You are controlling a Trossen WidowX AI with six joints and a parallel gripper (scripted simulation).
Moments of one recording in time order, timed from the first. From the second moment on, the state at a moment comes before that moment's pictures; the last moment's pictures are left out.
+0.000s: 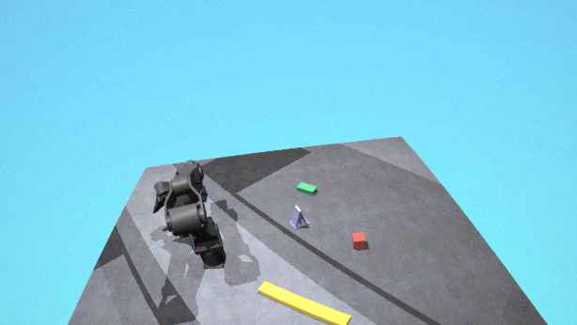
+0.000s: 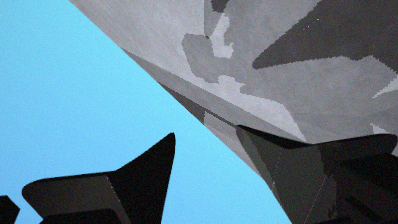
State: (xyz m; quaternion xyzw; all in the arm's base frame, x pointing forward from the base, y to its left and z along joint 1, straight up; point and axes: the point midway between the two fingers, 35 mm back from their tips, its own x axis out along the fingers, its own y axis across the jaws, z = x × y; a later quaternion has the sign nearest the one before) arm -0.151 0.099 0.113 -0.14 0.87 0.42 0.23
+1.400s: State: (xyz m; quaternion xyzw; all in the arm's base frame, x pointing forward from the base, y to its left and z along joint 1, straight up) arm -0.021 0.207 0.126 0.04 0.80 0.37 0.47
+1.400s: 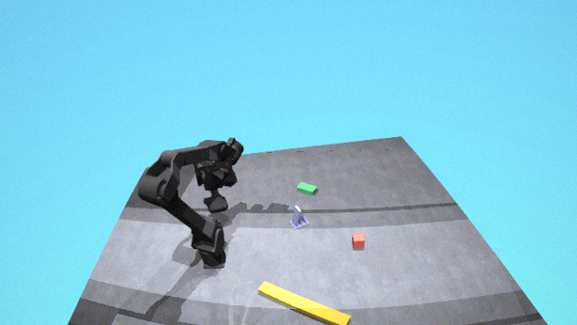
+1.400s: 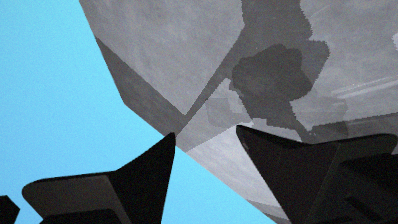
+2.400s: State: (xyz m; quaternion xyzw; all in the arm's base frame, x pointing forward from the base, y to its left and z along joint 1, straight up) arm 0.115 0.205 0.131 0.12 0.74 0.26 0.60
